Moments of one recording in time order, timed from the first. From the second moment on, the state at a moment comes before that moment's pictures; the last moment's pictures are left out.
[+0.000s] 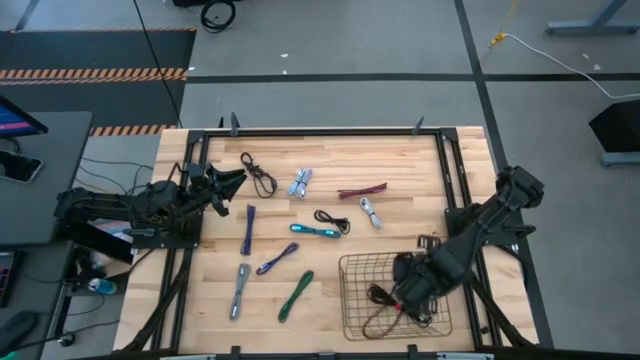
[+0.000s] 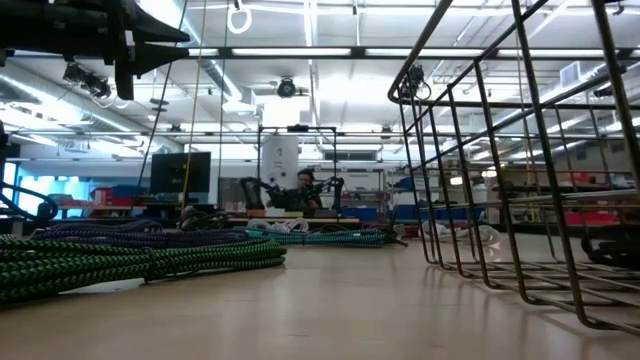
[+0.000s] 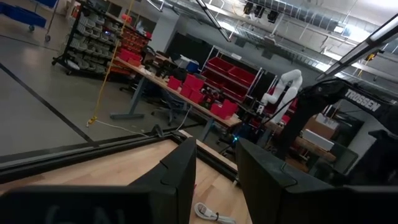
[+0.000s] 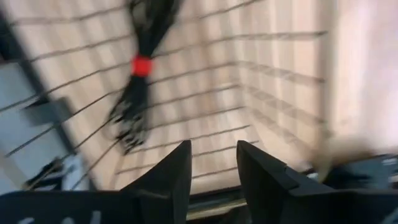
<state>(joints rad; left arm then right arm) -0.05 0.34 0.20 0.34 -0.55 -0.40 0.68 1.63 1.44 -1.44 0.01 0.91</state>
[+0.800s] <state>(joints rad) -0.05 0.65 0.20 0.16 -0.45 -0.49 0.20 1.16 1.44 -0.83 0.28 0.50</state>
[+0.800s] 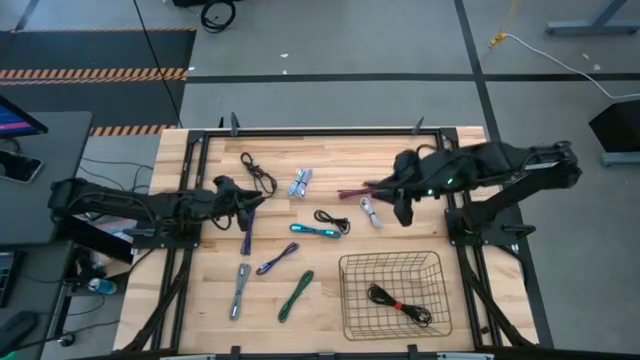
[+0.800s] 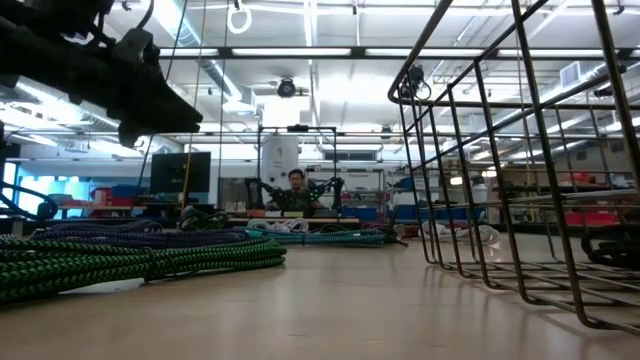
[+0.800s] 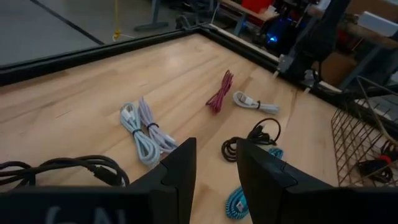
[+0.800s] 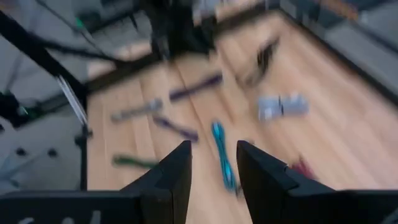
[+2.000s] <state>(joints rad) -0.05 0.66 0.20 -0.11 -0.42 -0.46 0.08 1.14 1.44 -0.22 0.31 0.09</state>
